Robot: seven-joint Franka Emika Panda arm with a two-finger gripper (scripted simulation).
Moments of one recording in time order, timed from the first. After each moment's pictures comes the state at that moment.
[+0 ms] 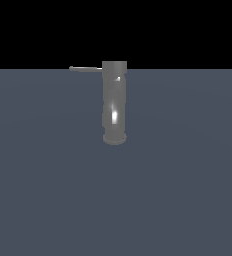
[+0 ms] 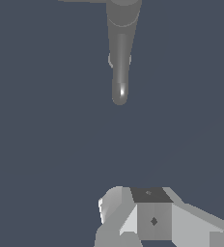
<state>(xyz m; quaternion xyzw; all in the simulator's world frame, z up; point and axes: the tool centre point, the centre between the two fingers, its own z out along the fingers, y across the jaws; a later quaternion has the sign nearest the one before) -0.255 0.003 0.491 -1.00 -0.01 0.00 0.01</state>
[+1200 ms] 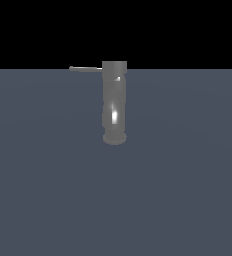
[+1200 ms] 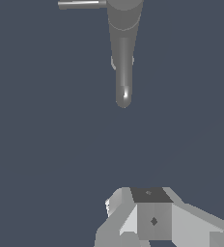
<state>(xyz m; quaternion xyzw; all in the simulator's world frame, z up) -0.245 0.008 0.495 -1.00 0.01 0.00 0.03</state>
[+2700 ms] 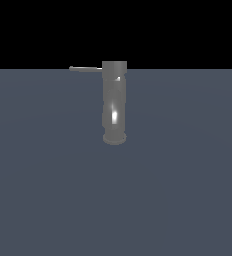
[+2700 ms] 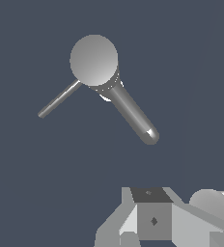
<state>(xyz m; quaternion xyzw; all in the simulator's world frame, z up) -0.072 0.041 0.459 -0.94 0.34 0.04 0.06</state>
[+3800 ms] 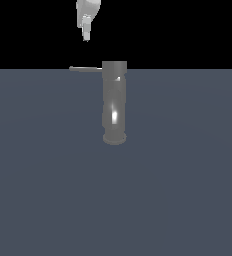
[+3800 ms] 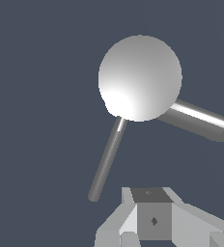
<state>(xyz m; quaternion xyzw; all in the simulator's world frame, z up) 0.053 0.087 0.370 -0.81 0.58 0.04 0.03</state>
